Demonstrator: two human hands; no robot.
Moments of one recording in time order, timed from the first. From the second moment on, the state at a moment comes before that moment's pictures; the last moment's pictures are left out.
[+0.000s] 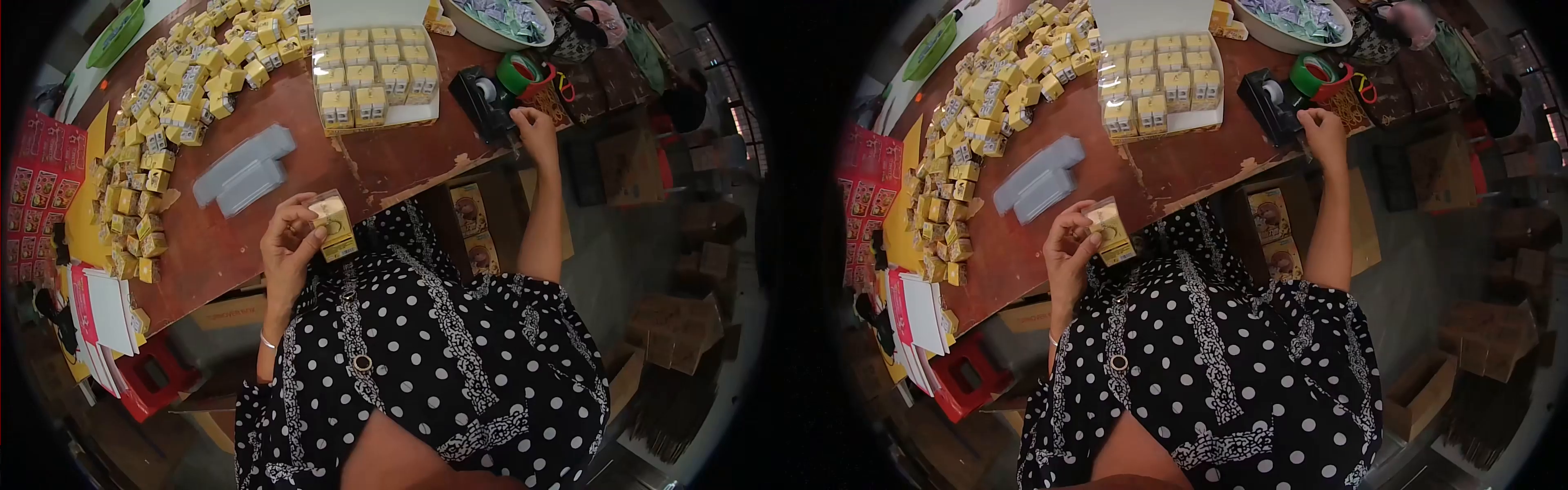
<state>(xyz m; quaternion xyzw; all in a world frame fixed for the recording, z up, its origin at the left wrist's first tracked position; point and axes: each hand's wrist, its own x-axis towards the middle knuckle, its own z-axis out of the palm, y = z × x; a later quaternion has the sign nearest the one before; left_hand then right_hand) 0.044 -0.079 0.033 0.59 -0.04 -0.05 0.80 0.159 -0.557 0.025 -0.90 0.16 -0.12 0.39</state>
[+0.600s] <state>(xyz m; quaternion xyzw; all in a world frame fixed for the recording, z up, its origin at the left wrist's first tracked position) 0.047 -0.090 0.027 0.59 -0.06 -0.09 0.80 0.137 -0.546 -0.002 -0.64 0.16 -0.17 0.73</state>
